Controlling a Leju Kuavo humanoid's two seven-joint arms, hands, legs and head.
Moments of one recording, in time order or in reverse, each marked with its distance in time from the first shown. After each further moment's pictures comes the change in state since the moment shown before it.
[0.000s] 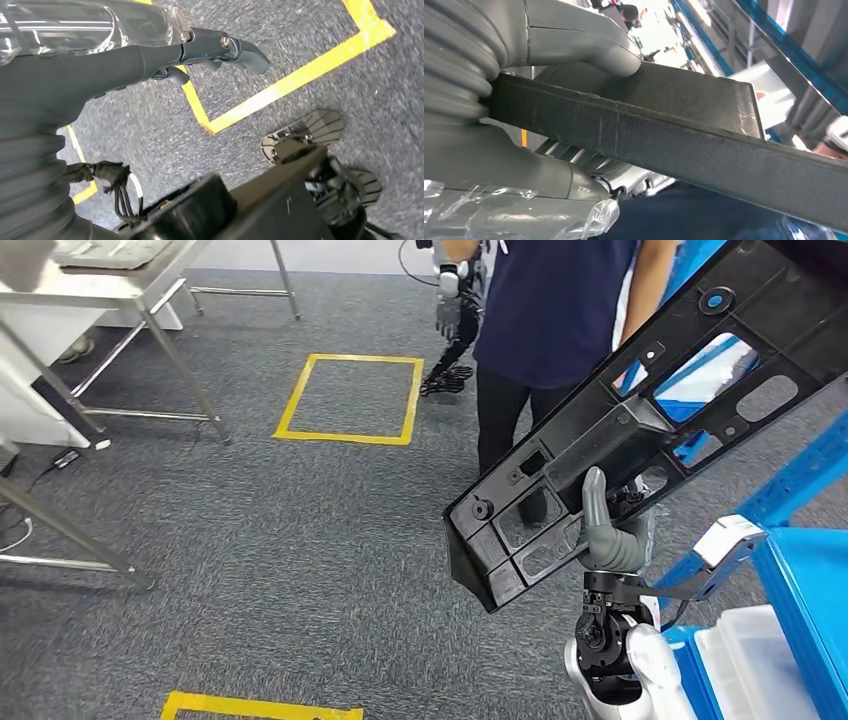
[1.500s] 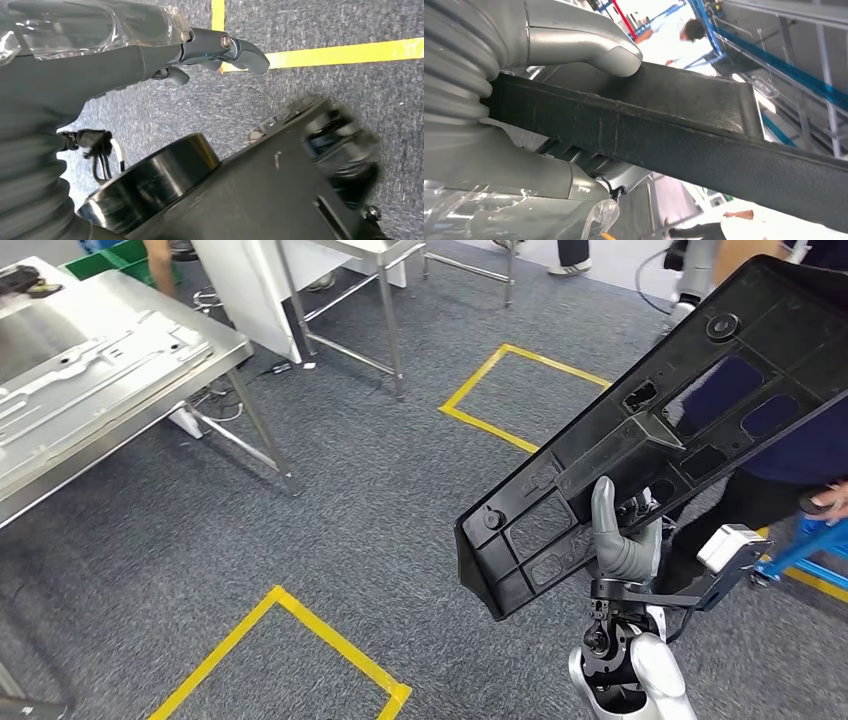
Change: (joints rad) left arm 0.006 -0.029 -0.001 0.000 -0.011 0.014 0.004; right arm 0.032 0.000 -0.015 0.000 -0.012 -0.061 0.010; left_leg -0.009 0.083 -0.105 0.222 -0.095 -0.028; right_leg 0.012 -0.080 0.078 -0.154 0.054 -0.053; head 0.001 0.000
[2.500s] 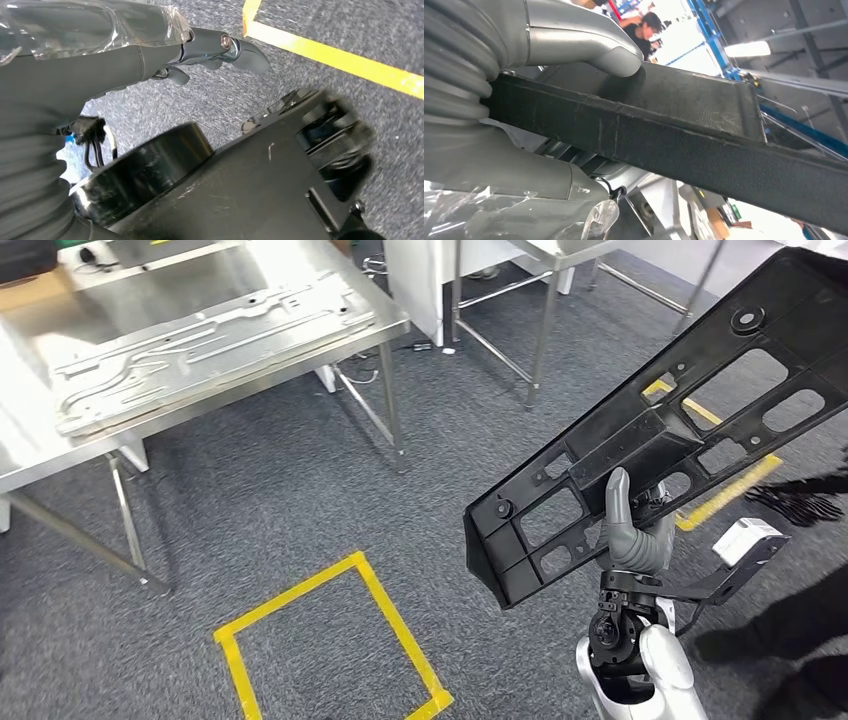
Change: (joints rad) left arm 0.003 -0.009 0.003 0.000 0.054 0.002 -0.017; right arm -0.023 -0.010 -0.023 0.006 -0.019 -0.011 -0.007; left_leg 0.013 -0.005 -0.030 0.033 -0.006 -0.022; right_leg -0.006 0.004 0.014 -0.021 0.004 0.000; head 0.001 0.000
